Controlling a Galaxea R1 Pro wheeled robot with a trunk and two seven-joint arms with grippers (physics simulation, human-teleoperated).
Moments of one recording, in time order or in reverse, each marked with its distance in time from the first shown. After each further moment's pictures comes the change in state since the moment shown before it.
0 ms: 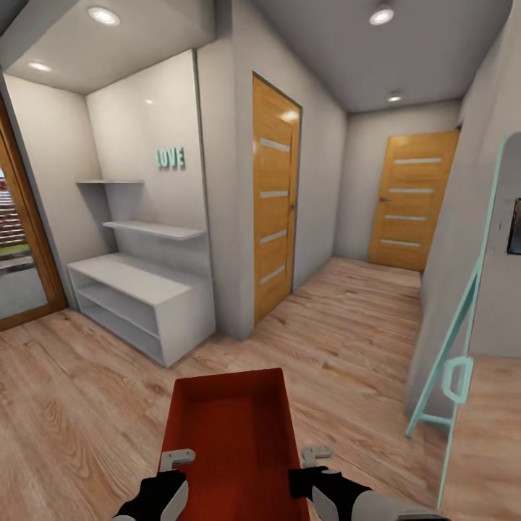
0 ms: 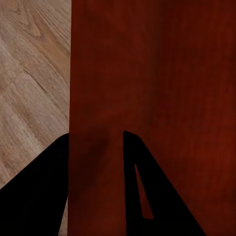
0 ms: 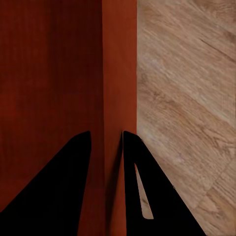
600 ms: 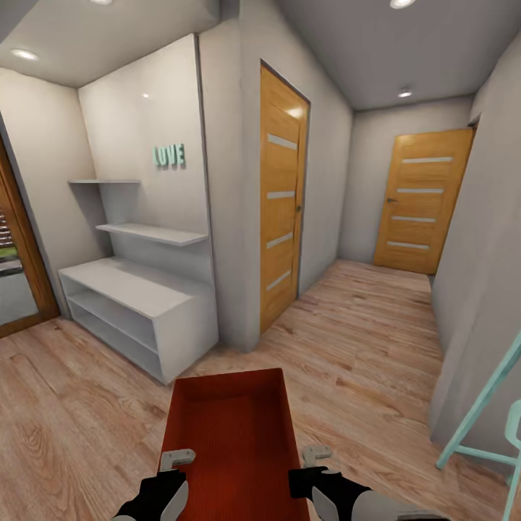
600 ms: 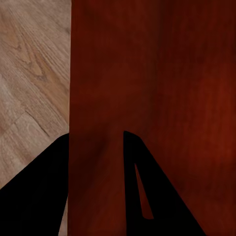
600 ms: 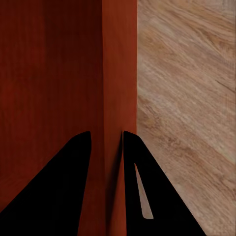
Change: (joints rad) left arm 0.000 0.000 0.000 0.000 0.000 0.000 0.000; right arm 0.000 0.000 0.000 0.000 0.000 0.000 0.000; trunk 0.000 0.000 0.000
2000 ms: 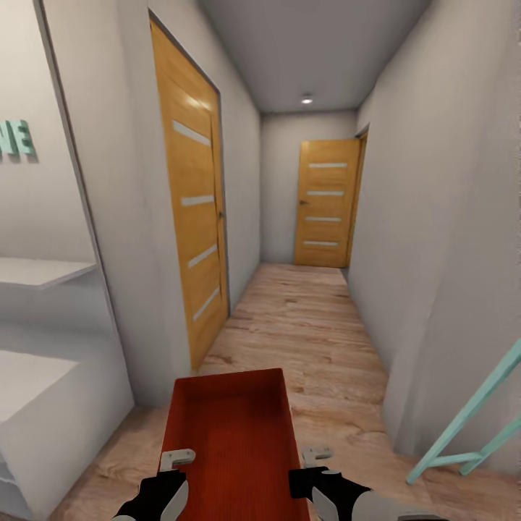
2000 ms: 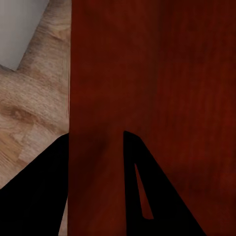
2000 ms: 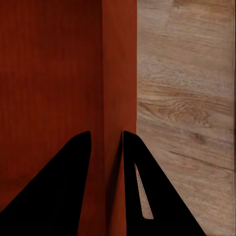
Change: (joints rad) left arm 0.000 0.000 -0.001 0.000 -0.001 0.000 0.000; right arm 0.002 0.000 -0.001 -0.002 0.000 -0.001 0.000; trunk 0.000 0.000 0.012
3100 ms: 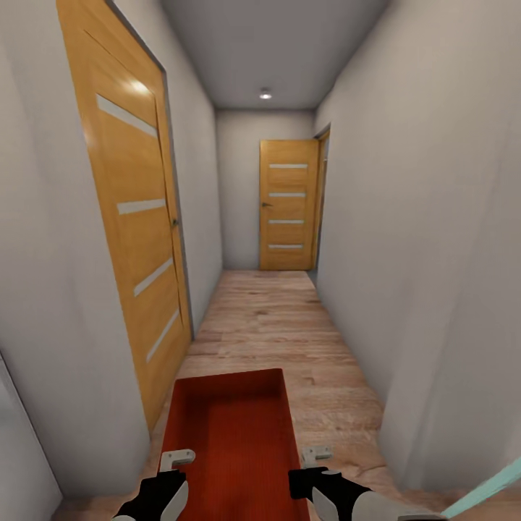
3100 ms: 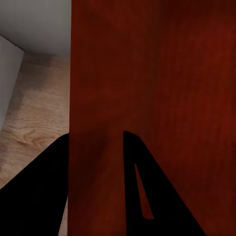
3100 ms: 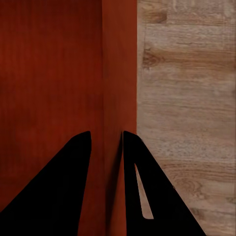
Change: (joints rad) left arm 0.000 0.000 0.000 0.001 0.000 0.000 0.000; right arm 0.000 0.000 0.000 0.001 0.000 0.001 0.000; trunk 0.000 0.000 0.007
